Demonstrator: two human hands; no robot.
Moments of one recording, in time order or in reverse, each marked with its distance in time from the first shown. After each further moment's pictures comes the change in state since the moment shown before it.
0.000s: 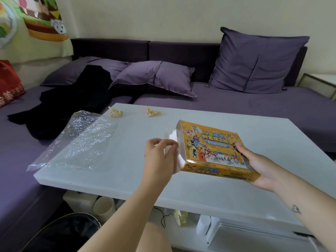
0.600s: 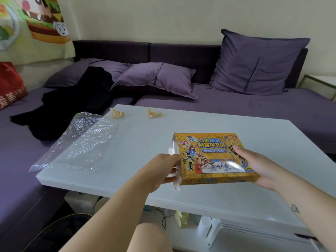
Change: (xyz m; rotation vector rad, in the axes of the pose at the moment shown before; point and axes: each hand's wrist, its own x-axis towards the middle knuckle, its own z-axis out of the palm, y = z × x) left_hand 0.006 0.008 -0.011 -0.230 -0.486 -0.537; right_hand 0.003 -0.003 -0.002 -0.212 -0.007 -0.044
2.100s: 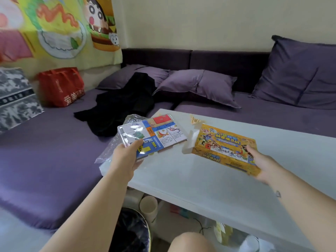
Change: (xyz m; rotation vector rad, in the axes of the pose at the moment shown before) left_hand -0.047 -0.018 -0.190 -0.565 0.684 0.193; right_hand 0.072 -0.022 0.123 0.155 0.299 0.050
